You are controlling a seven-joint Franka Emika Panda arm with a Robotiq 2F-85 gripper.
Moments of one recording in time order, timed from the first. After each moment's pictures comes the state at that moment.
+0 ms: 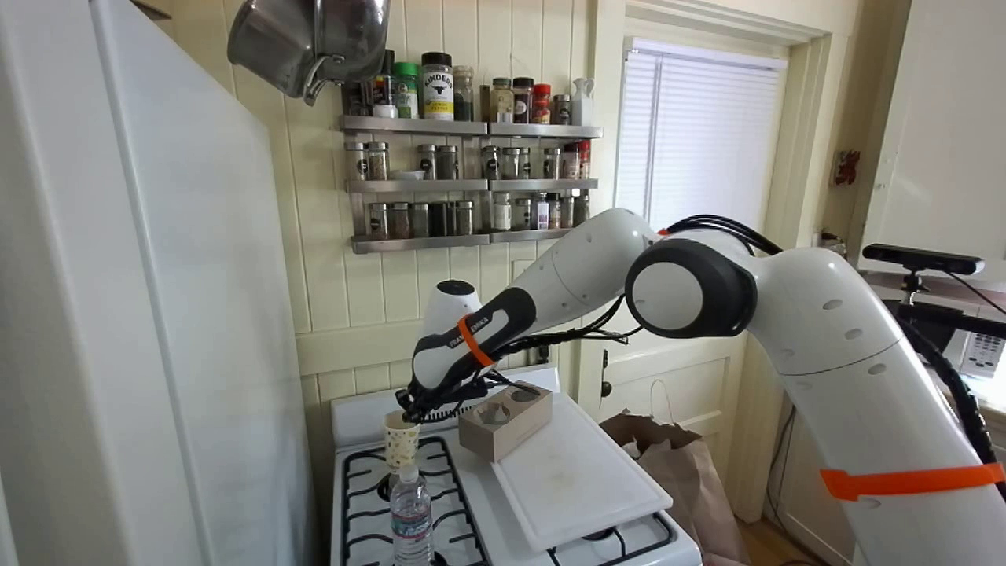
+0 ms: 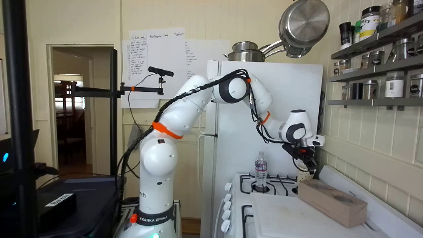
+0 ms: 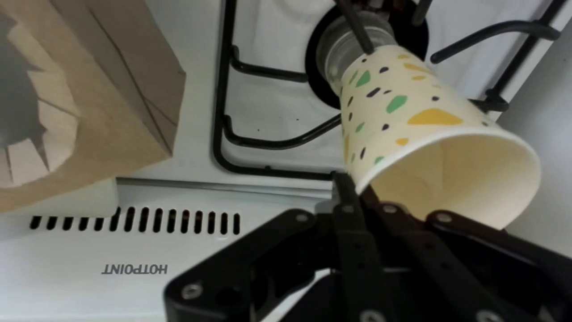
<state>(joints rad) 0.21 0.58 -0.01 -1.67 -0.01 2.64 0.35</state>
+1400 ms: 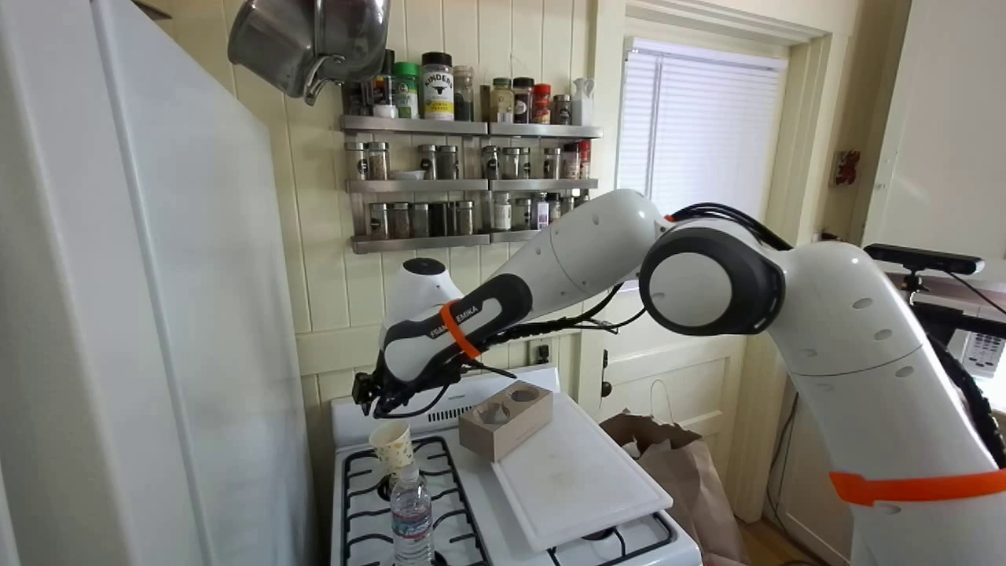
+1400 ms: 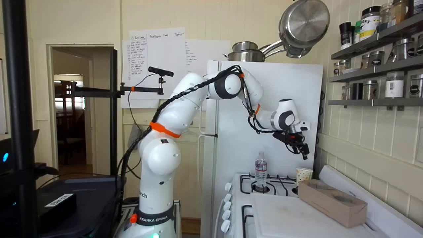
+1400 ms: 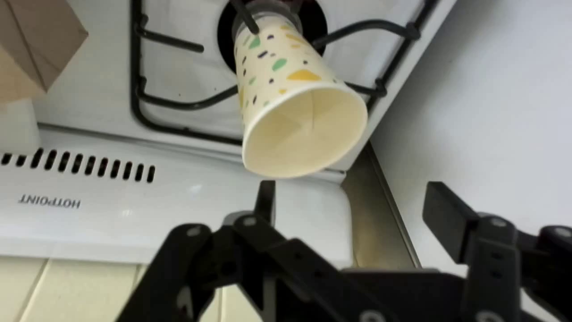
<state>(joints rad) 0.31 0.51 -0.01 -1.64 -0.10 2.59 0.41</state>
